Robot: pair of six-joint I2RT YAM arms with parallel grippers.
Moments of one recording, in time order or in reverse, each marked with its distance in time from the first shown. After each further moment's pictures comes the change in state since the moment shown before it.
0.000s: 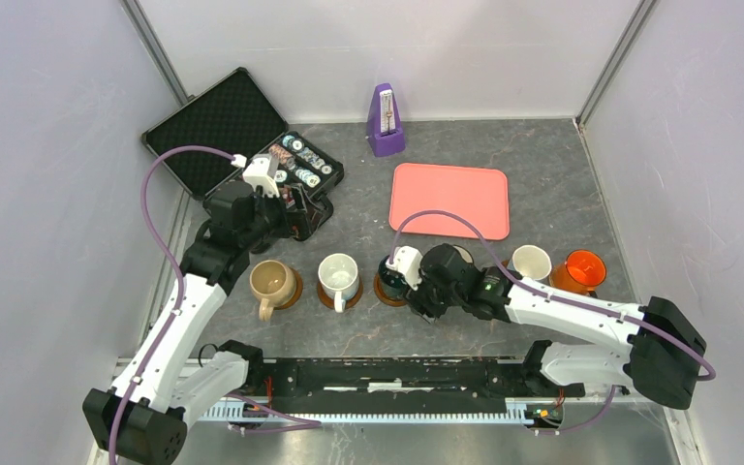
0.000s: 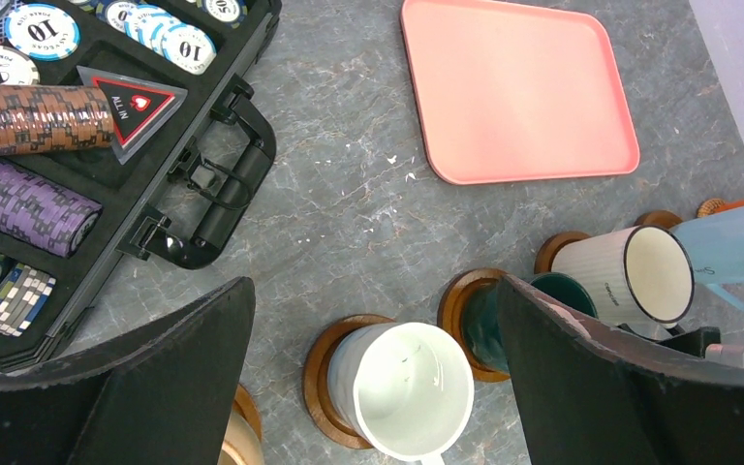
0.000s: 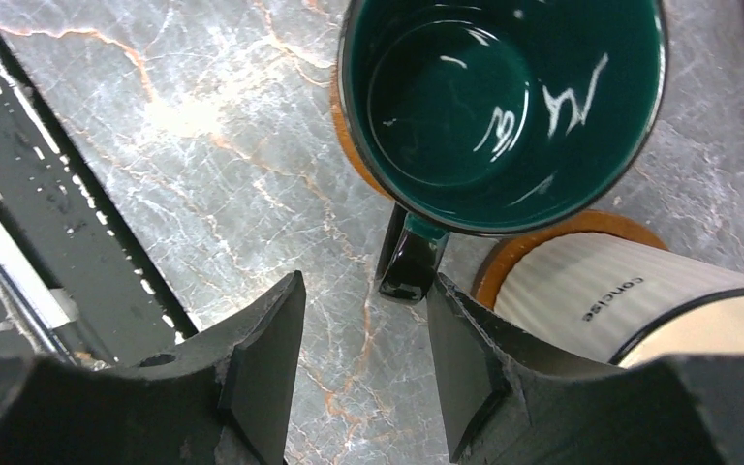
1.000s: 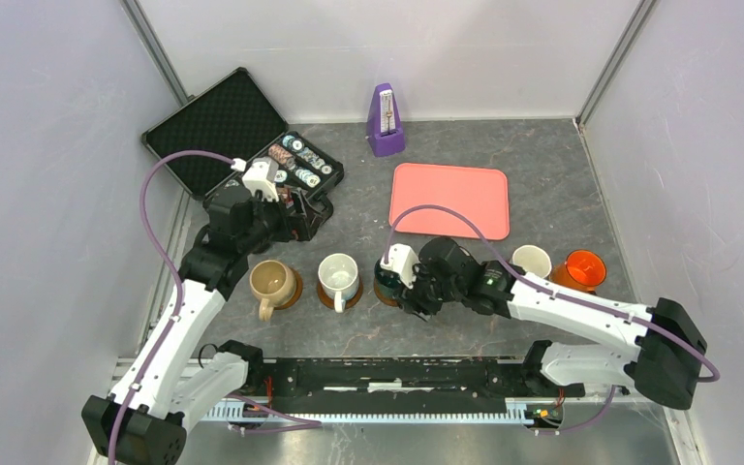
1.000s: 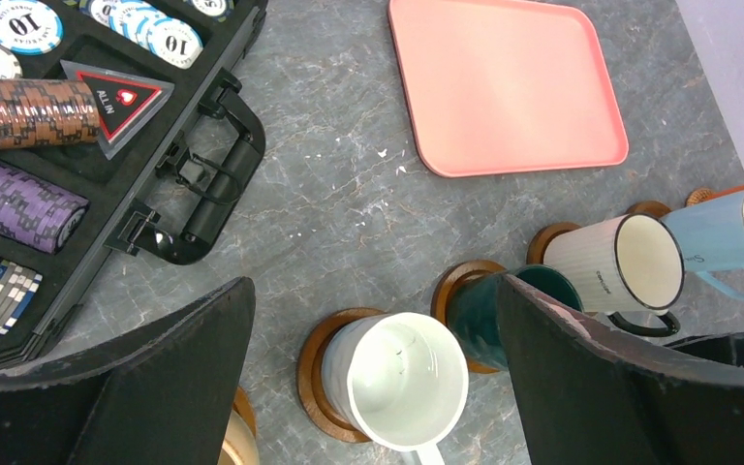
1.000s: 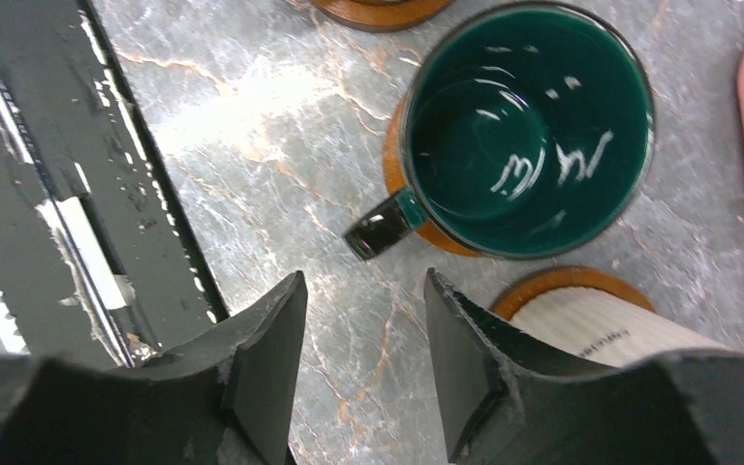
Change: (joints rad) left arm 0.001 -0.032 -0.024 0.005 0.023 0.000; right arm 0.005 0.008 0.085 -0.031 -0.144 -0.067
